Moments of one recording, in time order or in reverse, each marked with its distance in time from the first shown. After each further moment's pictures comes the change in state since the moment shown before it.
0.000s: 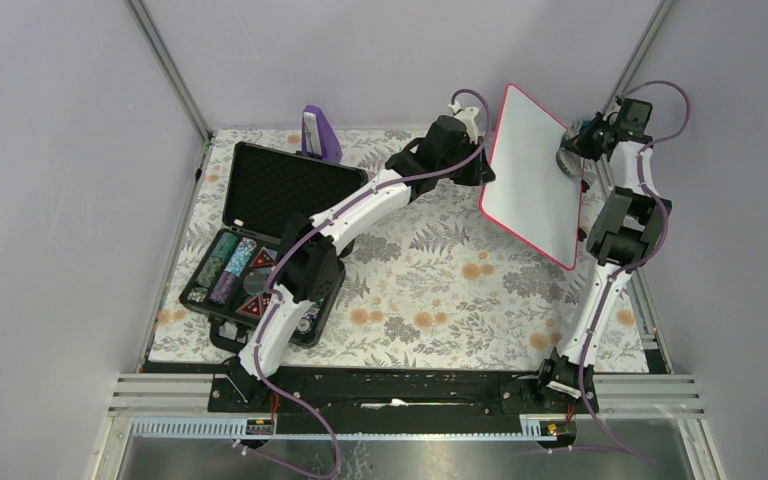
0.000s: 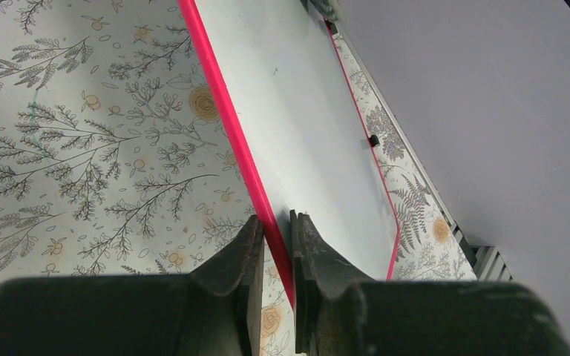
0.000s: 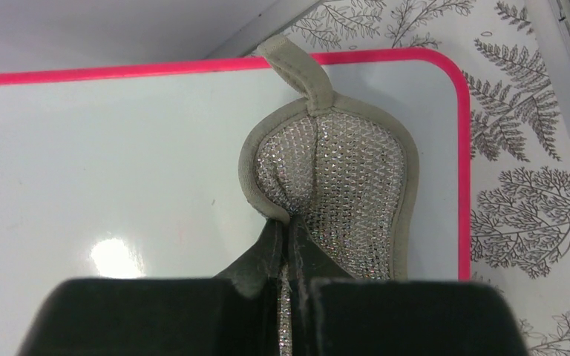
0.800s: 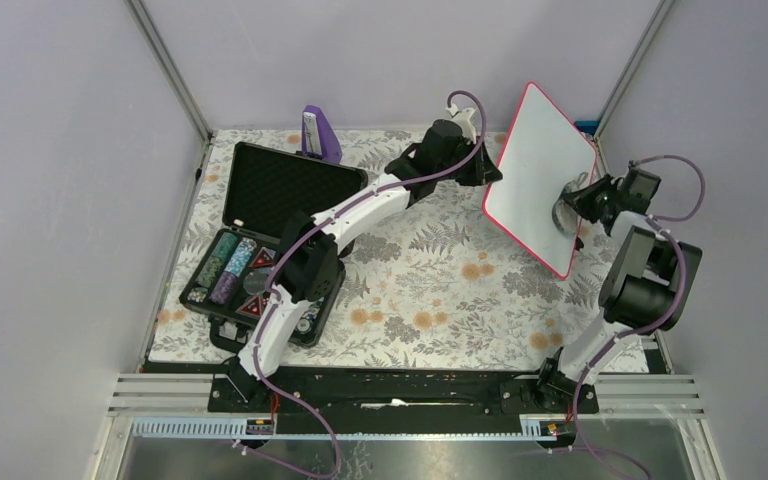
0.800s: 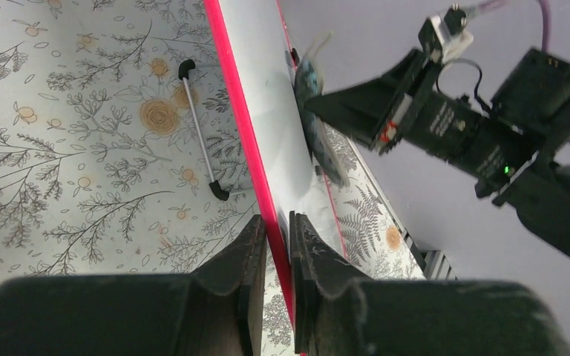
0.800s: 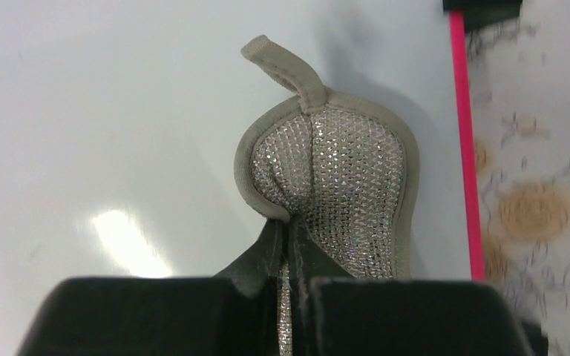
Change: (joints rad) left arm 0.003 -0.012 -0.101 0.182 0.079 -0.111; right arm -0.090 -0.640 -1.102 0.515 -0.043 0.194
